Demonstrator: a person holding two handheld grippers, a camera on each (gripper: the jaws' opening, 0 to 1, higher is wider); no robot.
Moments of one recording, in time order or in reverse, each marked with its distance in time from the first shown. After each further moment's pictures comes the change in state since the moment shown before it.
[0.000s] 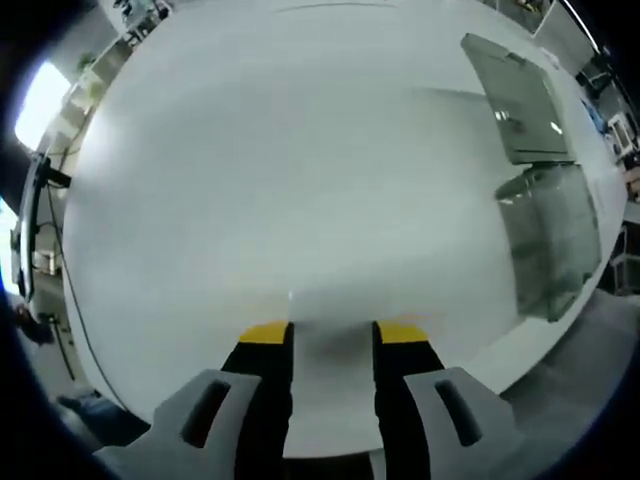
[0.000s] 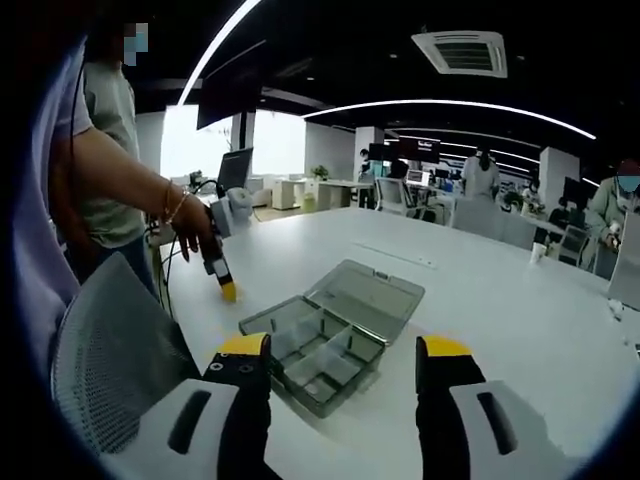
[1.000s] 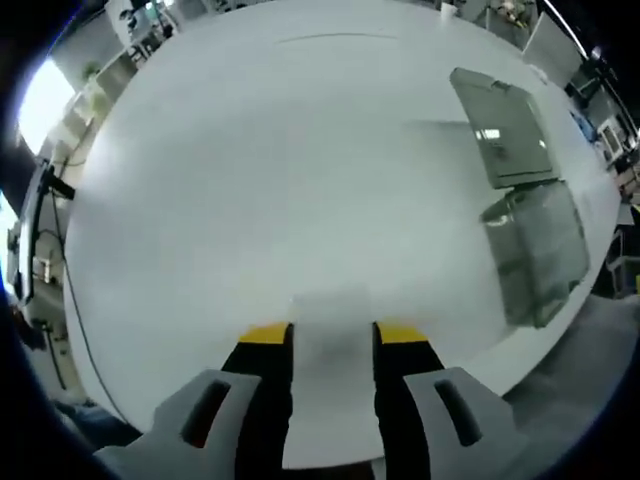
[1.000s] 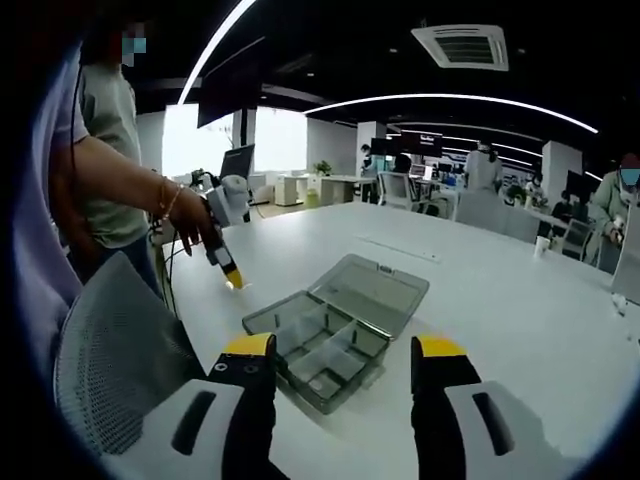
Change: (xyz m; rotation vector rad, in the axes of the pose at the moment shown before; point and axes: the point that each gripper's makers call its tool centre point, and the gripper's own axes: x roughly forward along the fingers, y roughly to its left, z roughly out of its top) left arm -0.015 0.001 0.019 0.002 -0.131 -0.024; right arm 0.002 0.001 -0.003 0.014 0.023 0.015
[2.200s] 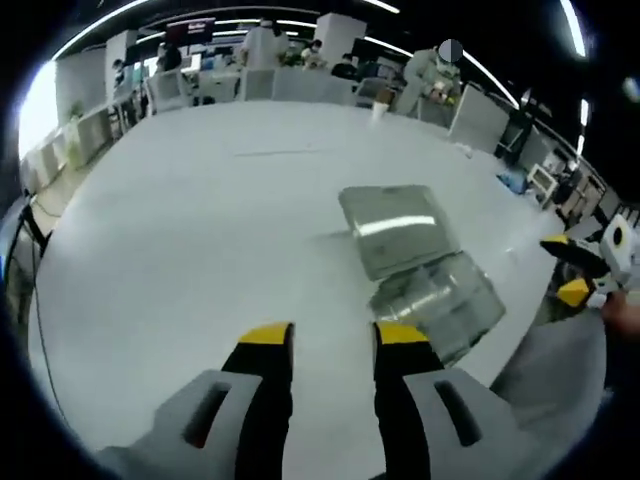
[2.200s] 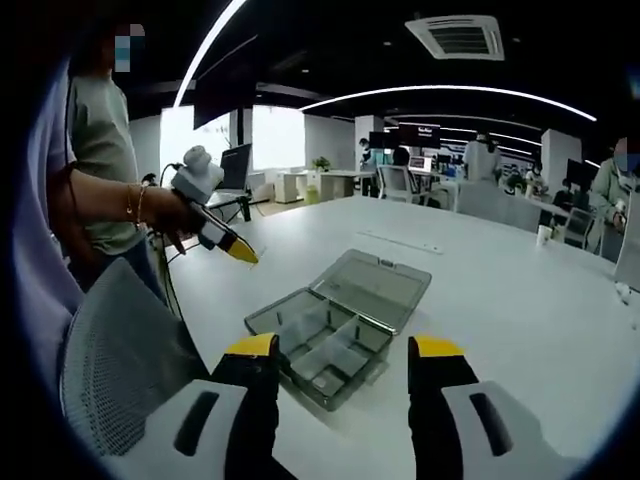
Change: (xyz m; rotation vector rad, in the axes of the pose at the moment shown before) left arm -0.067 -0.076 0.048 0.031 -0.465 -0.277; right arm 0.002 0.000 -0.001 0.051 0.017 0.017
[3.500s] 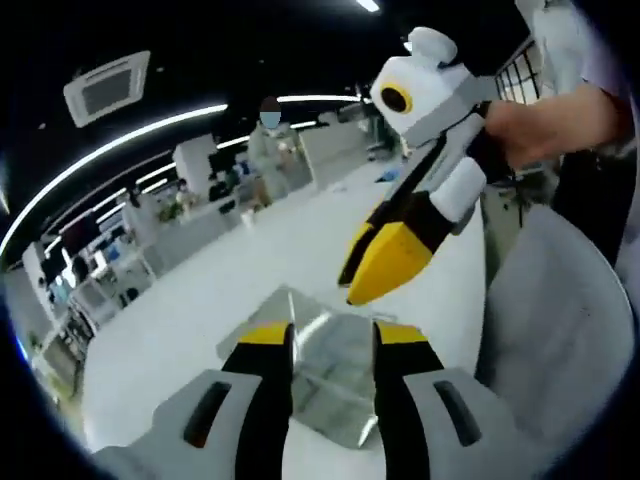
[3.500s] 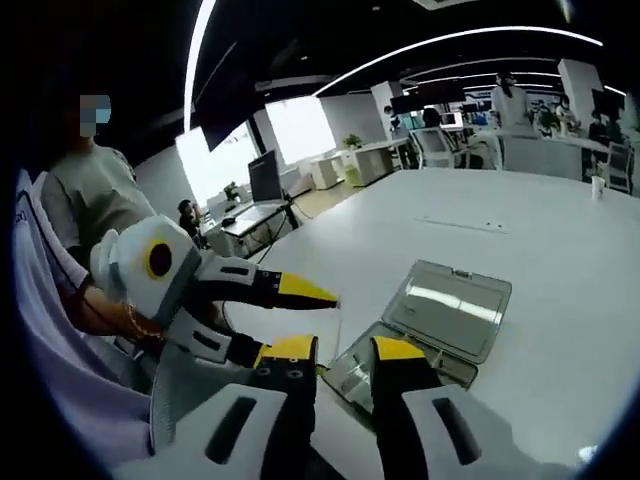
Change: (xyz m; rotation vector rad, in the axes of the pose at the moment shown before) left arm -0.028 -0.173 0.037 0.797 -0.384 -0.254; right arm 0.044 0.053 0.064 0.243 0.117 0.265
